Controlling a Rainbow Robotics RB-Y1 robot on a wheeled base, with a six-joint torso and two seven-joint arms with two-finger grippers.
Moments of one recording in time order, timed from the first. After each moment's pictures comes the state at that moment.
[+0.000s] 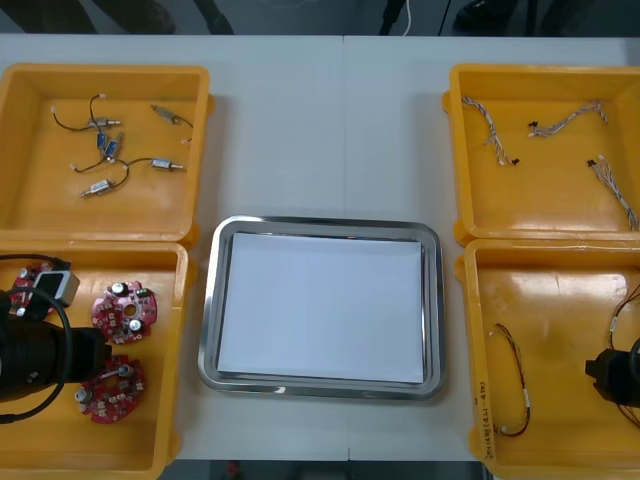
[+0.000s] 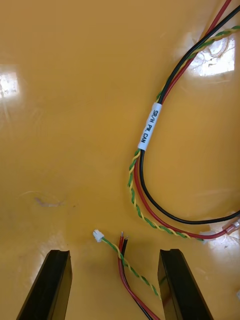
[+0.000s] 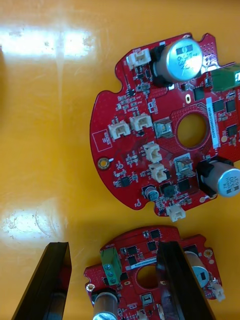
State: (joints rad) right arm 0.40 -0.66 -0.17 -2.08 -0.61 1.13 1.35; left arm 0.26 0.70 0.04 -2.21 0.59 1.38 -1.22
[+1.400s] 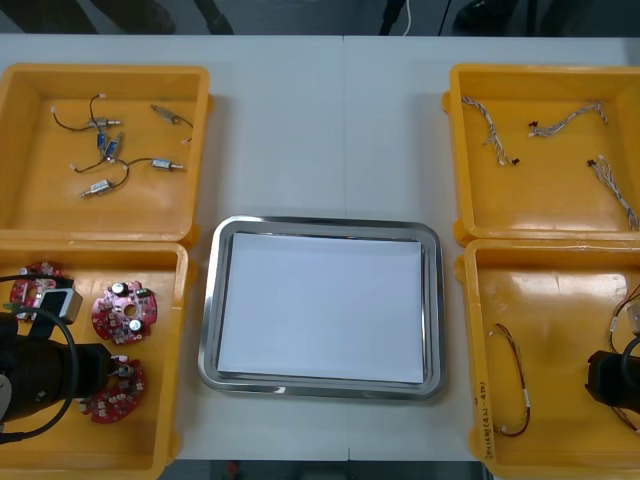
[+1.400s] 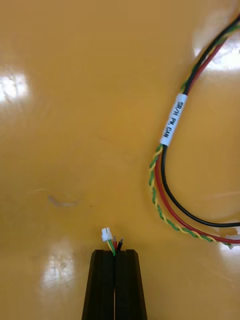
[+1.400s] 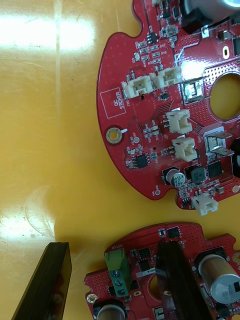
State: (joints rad) right arm 0.40 -0.66 -0.16 -2.08 -0.64 1.10 1.35; left arm 0.31 0.70 -0.01 -2.16 0.56 1.26 -1.22
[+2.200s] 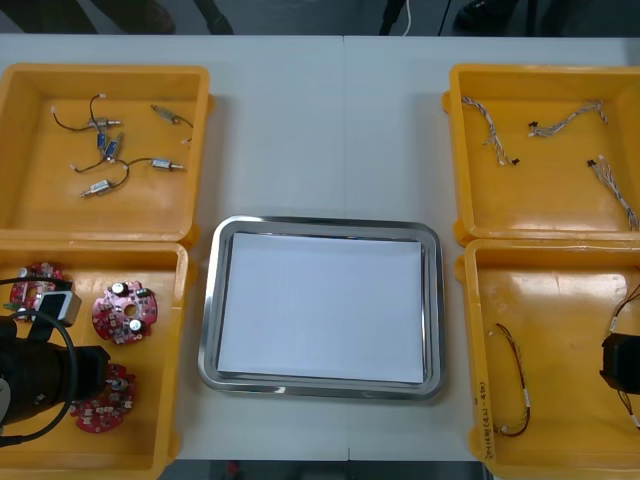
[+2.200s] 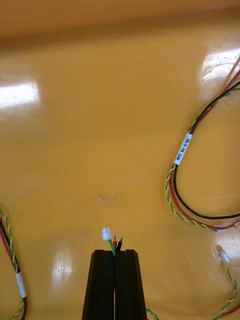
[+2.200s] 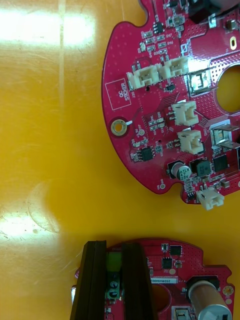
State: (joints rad) right arm 0.39 -0.66 -0.26 -2.24 -0.71 1.27 1.35; left arm 0.32 0.70 -0.01 -2.16 0.55 1.25 -1.22
